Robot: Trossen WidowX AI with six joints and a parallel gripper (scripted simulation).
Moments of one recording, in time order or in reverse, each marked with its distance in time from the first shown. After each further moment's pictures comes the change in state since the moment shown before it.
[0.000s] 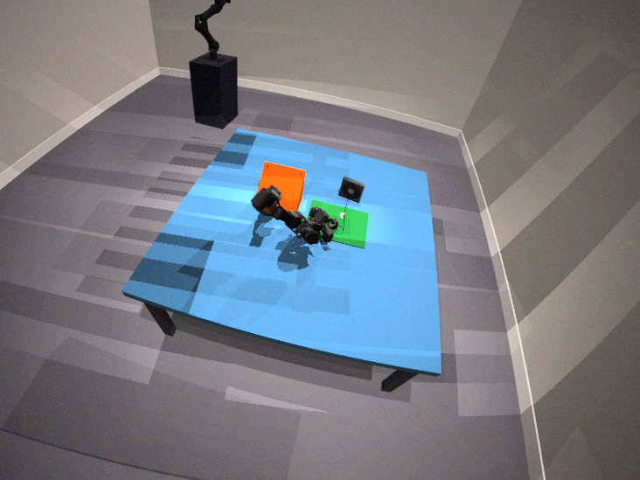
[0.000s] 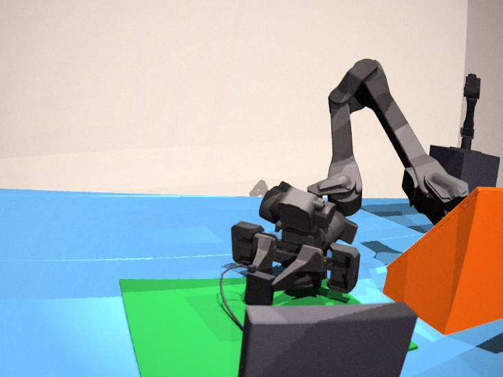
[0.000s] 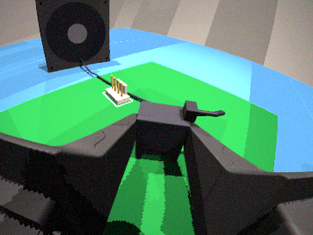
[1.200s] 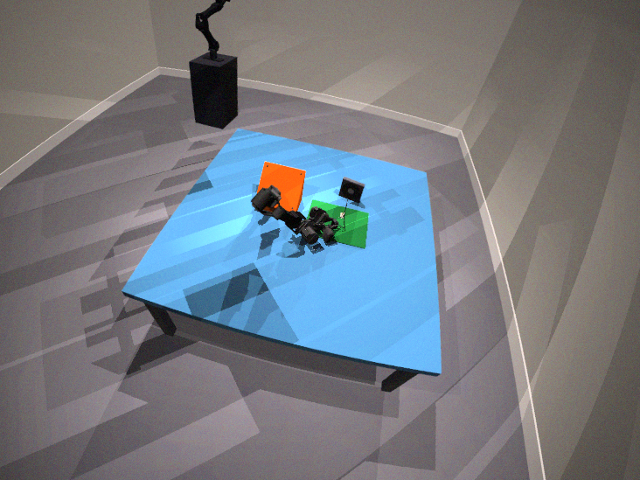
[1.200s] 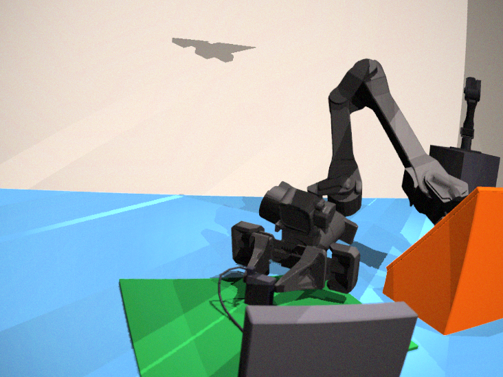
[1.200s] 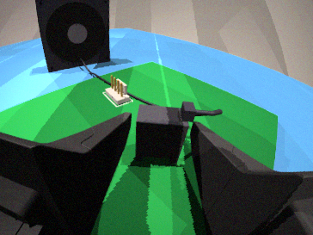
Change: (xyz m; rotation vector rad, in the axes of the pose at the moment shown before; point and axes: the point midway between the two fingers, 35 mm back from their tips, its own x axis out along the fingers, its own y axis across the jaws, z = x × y) arm 0.000 0.000 0.000 0.000 0.000 0.000
